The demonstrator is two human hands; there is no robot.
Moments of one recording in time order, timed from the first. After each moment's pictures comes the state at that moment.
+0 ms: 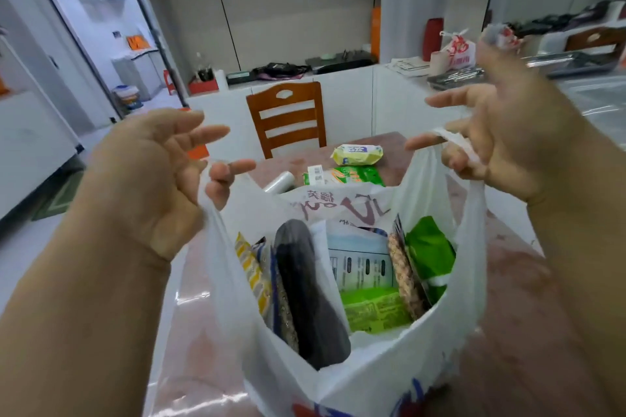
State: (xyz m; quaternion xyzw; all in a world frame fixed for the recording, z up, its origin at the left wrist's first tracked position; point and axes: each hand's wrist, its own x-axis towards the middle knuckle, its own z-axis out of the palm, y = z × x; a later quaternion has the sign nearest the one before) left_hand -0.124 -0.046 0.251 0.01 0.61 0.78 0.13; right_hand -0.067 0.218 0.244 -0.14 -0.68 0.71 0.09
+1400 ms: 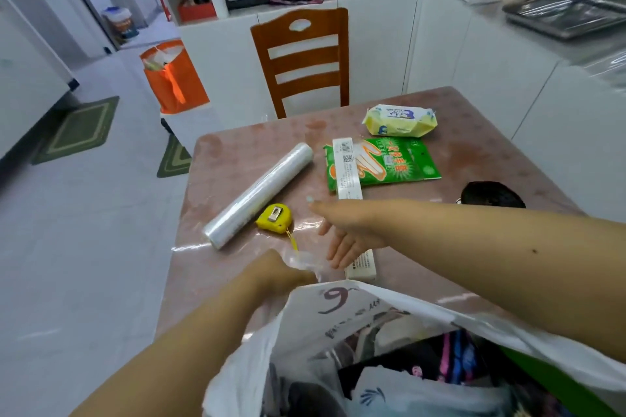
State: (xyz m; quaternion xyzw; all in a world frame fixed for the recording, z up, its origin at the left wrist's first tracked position) left_hand -0.346 -0.010 -0.019 -0.07 0.90 0.27 0.34; right_hand -0.351 0.150 0.024 -0.16 -0.73 0.53 -0.40
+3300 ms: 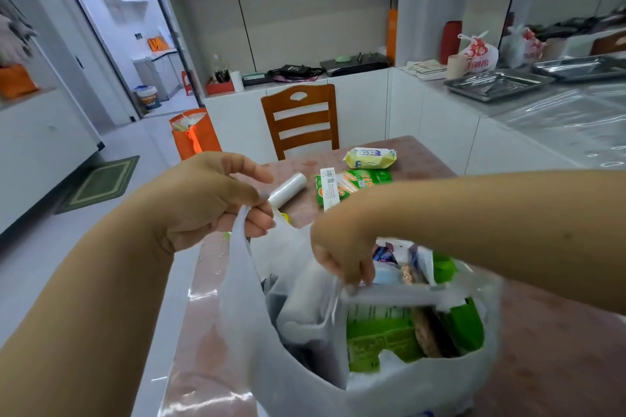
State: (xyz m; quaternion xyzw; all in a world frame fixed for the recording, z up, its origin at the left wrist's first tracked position) left_hand -0.148 -0.057 0.242 0.05 0.82 0.53 0.21; right_hand -0.153 0.113 0.174 0.21 -0.92 -0.03 -0.34
